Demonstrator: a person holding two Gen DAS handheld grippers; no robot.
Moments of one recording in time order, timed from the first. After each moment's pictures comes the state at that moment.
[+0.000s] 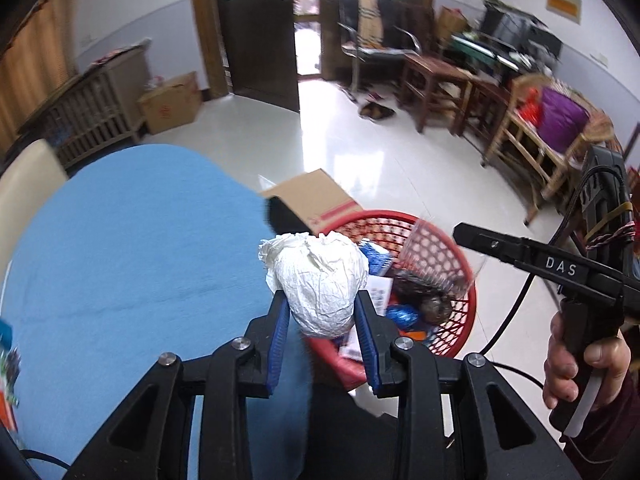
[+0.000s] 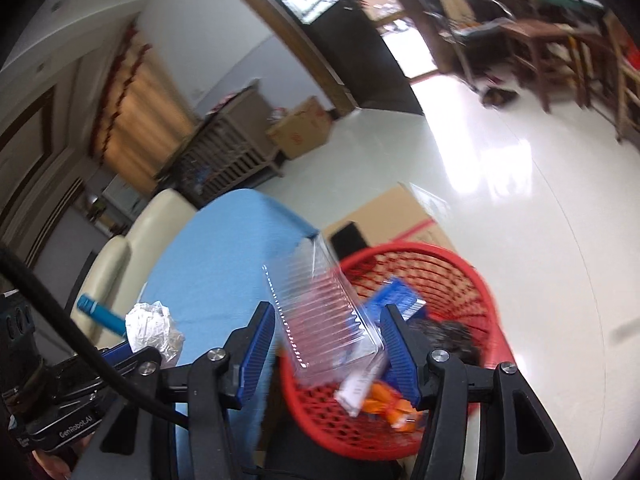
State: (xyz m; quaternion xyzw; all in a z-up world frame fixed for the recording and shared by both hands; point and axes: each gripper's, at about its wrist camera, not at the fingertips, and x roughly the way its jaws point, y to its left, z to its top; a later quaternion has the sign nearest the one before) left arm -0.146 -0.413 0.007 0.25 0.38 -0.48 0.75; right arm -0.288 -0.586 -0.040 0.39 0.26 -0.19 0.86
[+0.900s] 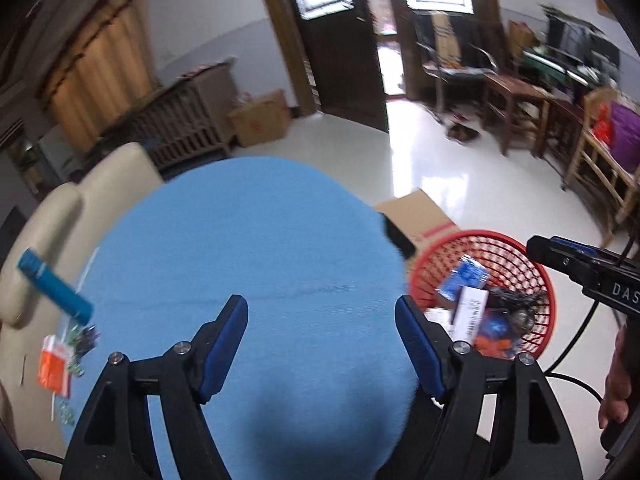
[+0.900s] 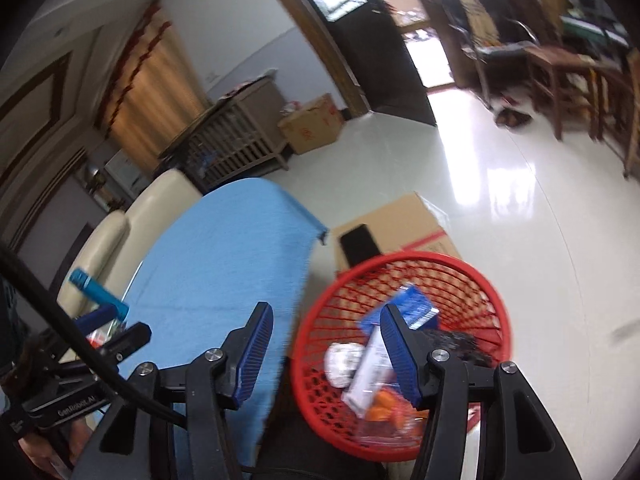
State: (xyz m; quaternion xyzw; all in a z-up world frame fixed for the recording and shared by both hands) left arm -0.109 -0.324 0.059 0.25 0.32 -0.33 0.85; right arm -0.260 -0.540 0.004 0.32 0.28 -0.18 0.89
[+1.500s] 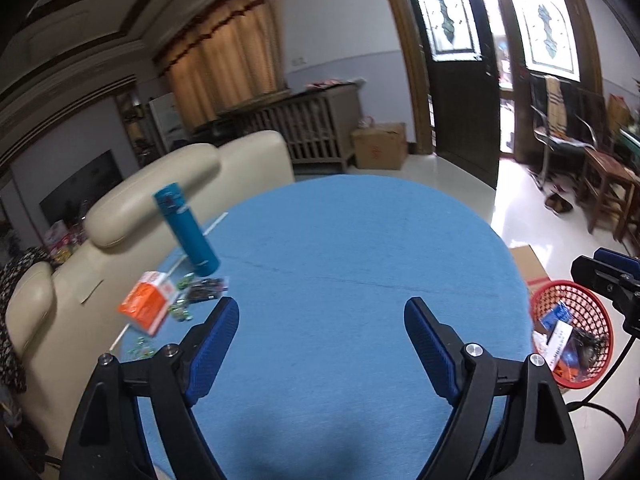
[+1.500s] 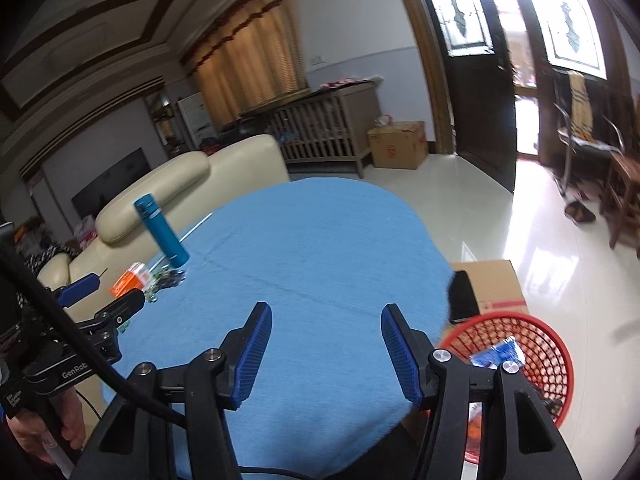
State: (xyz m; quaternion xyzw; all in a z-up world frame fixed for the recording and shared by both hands) left arm -0.085 -0.157 0.103 0.16 0.27 -0.16 0.93; right arm -0.185 -0.366 0.098 0.16 0.28 -0.08 0.94
